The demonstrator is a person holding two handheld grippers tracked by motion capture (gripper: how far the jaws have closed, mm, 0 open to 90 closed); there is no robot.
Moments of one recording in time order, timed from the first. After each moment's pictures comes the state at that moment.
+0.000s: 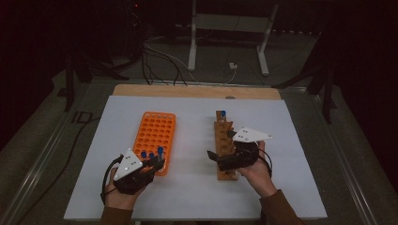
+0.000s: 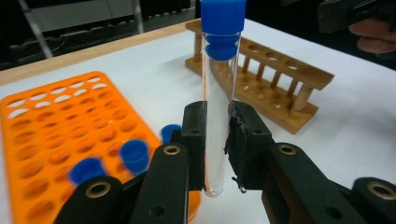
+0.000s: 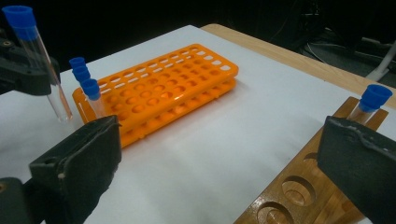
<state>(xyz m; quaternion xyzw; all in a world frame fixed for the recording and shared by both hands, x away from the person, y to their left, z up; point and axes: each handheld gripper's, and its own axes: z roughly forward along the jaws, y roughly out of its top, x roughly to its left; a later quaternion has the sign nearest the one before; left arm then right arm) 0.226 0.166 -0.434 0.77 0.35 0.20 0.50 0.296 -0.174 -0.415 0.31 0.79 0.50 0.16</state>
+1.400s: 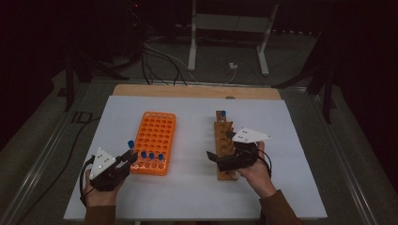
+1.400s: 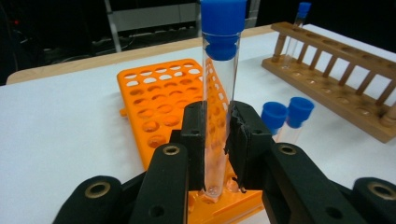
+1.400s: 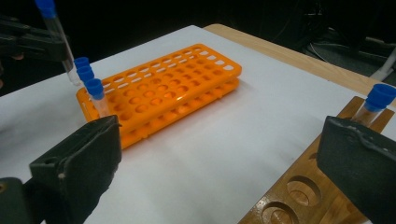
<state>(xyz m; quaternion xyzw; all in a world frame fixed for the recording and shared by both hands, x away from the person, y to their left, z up) 0.232 0.218 -0.451 0.72 0.43 0.27 0.47 0.295 -0.173 -0.415 0.31 0.79 0.50 0.16</state>
